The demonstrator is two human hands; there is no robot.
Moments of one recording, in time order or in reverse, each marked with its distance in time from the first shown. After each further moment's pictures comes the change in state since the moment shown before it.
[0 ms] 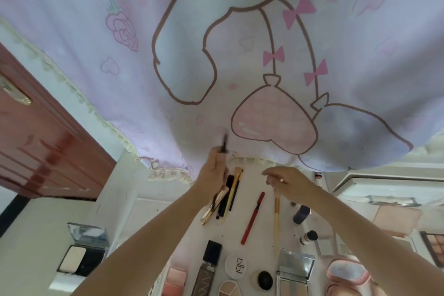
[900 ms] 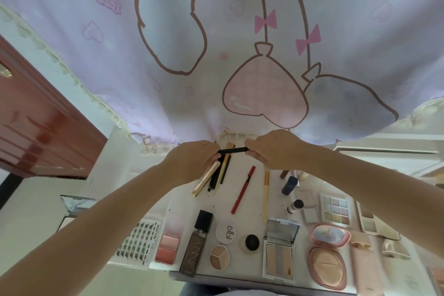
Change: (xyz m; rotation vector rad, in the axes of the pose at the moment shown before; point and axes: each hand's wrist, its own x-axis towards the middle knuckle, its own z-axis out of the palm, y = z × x) left_hand -0.031 0.019 -0.027 1.242 -0.252 0.408; right_hand -0.002 -0.032 -0.023 -0.851 -0.138 -0.368
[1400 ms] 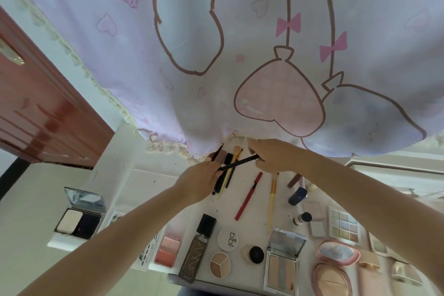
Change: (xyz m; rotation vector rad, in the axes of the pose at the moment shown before) left_hand -0.001 -0.003 0.054 -0.301 -0.083 -0.264; right_hand 0.041 0.010 0.026 0.303 -0.158 0.095
